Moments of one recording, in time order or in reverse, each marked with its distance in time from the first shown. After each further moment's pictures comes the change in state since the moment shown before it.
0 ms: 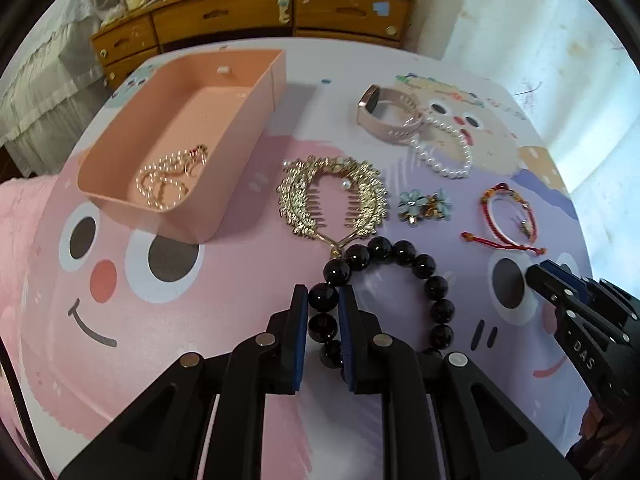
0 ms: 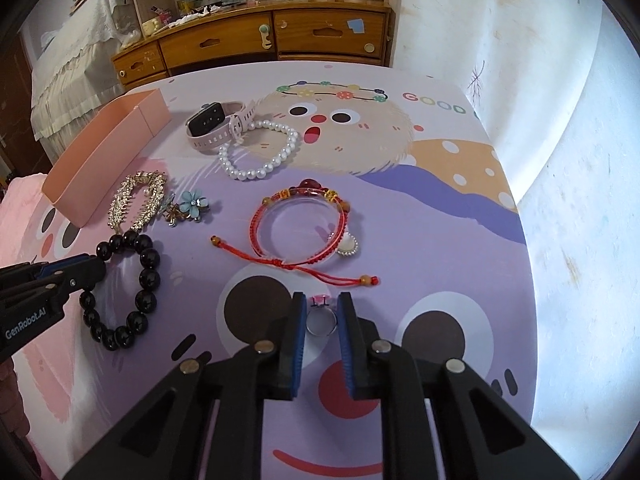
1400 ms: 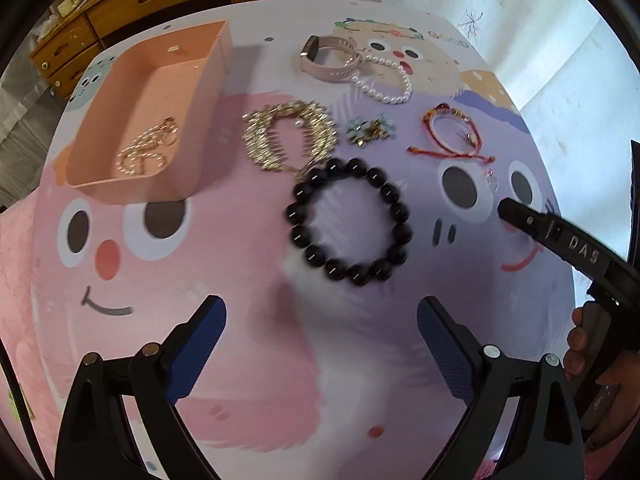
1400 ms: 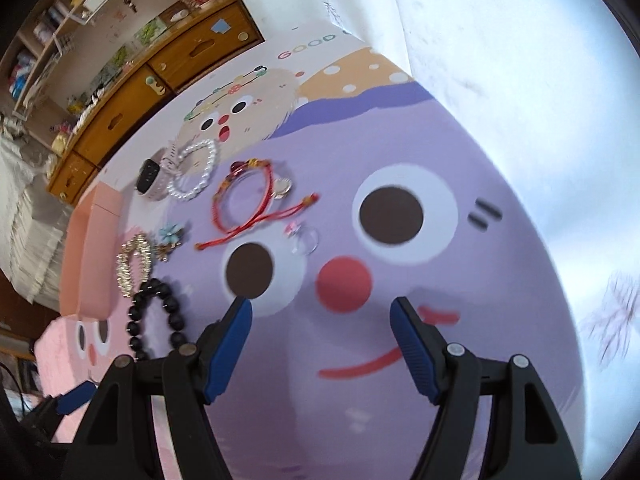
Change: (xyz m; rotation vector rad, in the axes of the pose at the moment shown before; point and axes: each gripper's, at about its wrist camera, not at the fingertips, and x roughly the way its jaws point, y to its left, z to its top) left arm -0.027 -0.009 -0.015 0.166 0.223 -0.100; right arm -0.028 -0.032 -0.035 0.547 0.090 0.007
